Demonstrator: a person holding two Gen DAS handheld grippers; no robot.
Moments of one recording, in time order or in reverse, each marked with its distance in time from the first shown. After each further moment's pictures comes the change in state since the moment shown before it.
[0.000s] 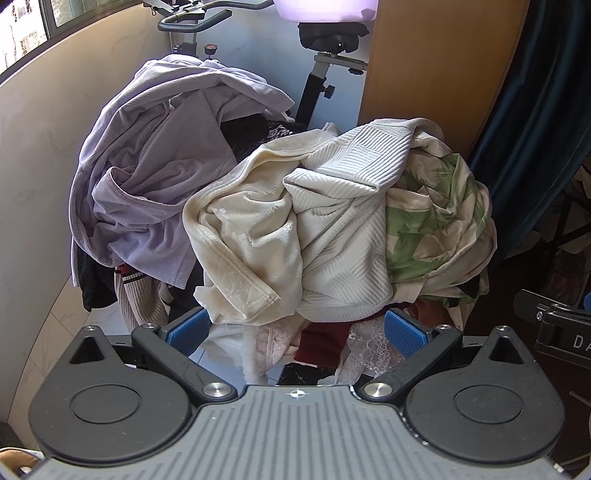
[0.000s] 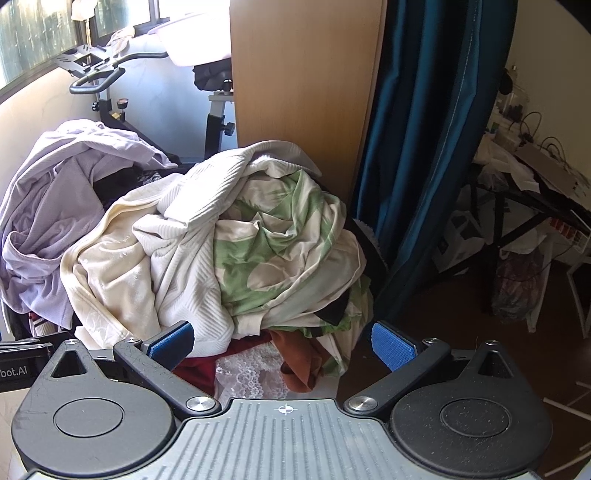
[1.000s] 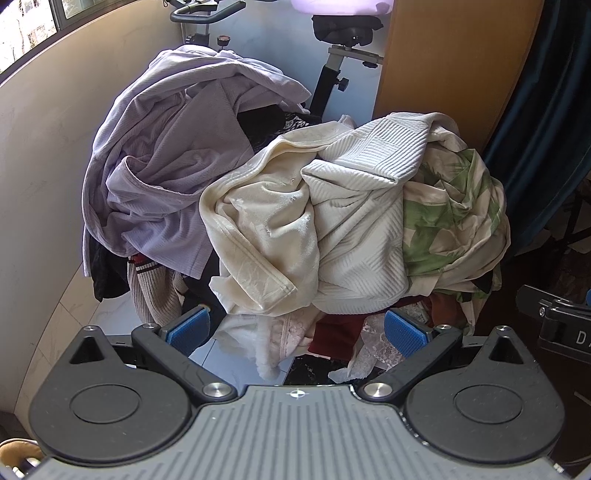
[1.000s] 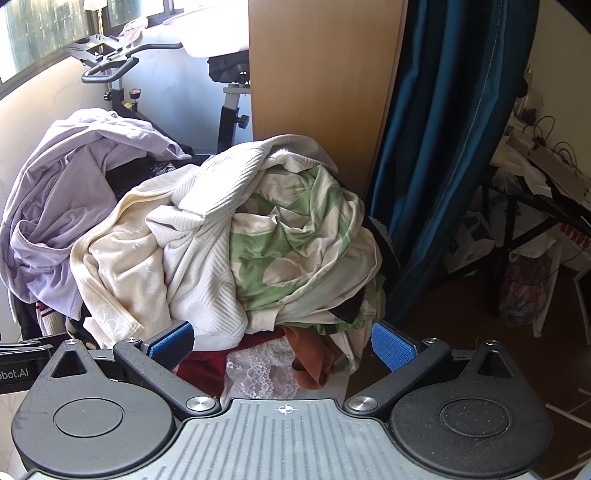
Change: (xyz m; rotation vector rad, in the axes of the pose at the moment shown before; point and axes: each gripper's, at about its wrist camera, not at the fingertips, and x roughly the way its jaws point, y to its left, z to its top) left arm 0.000 0.014 -0.003 -0.021 0.030 0.025; right arm 0.005 0.016 0.003 -0.035 0.024 0.025
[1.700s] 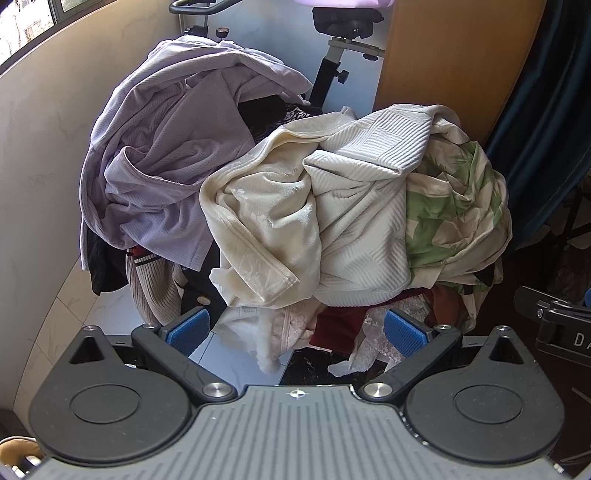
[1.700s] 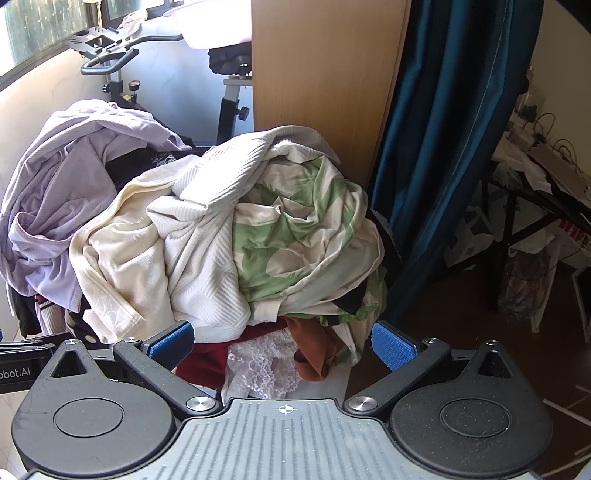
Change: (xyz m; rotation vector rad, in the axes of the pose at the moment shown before) left arm 0.006 0.007 -0.002 -0.002 0.025 -0.014; right arm 0.003 0.008 -0.004 -0.005 0.024 -0.010
